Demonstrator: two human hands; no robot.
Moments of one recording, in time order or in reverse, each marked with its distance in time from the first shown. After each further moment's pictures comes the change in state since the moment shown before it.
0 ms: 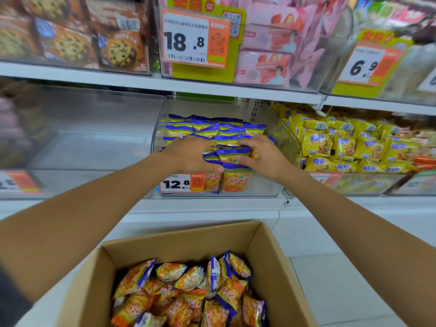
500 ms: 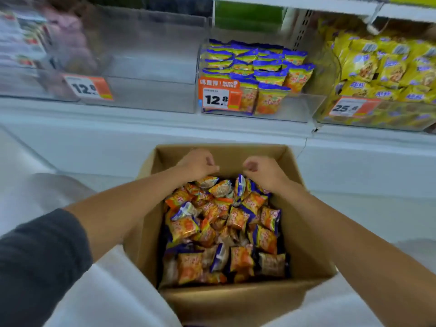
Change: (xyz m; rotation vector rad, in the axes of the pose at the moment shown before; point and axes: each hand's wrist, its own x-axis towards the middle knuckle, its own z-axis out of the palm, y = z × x) left_hand -0.181 0.005 0.142 -0.403 -0.143 -0.381; right_hand -0.180 -0.023 0.126 0.134 -0.325 0.077
